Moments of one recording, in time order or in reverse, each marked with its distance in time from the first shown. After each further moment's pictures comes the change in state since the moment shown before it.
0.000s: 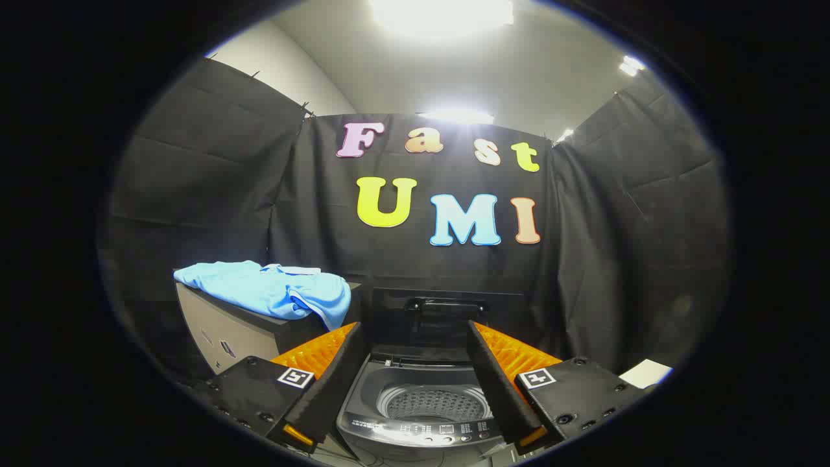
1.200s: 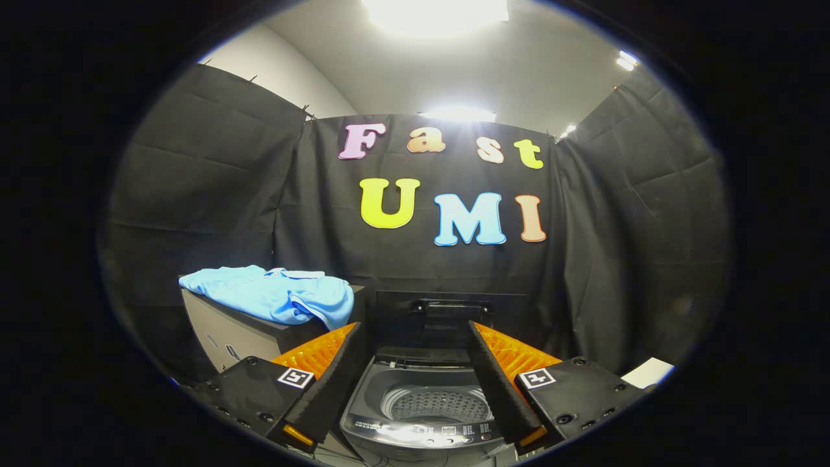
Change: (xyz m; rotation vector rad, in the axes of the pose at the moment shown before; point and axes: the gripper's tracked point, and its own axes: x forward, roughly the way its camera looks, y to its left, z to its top) arm 0.007 0.000 0.013 0.017 -0.001 0.046
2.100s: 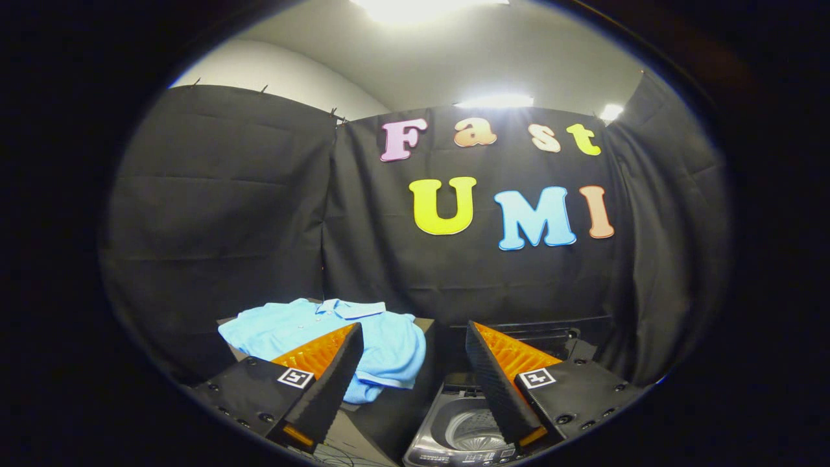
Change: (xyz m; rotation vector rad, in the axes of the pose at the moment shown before) arm 0.092 0.103 0.072 0.085 0.050 0.260
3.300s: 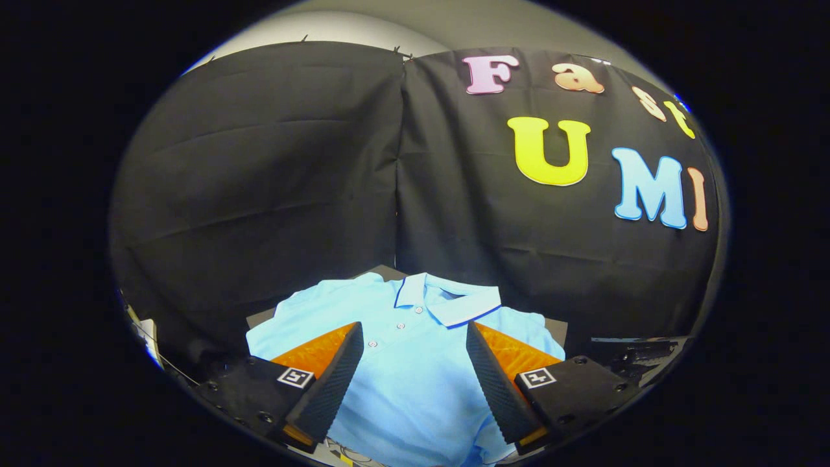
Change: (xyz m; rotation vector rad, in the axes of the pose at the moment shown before) arm 0.150 0.145 -0.040 -0.087 0.330 0.303
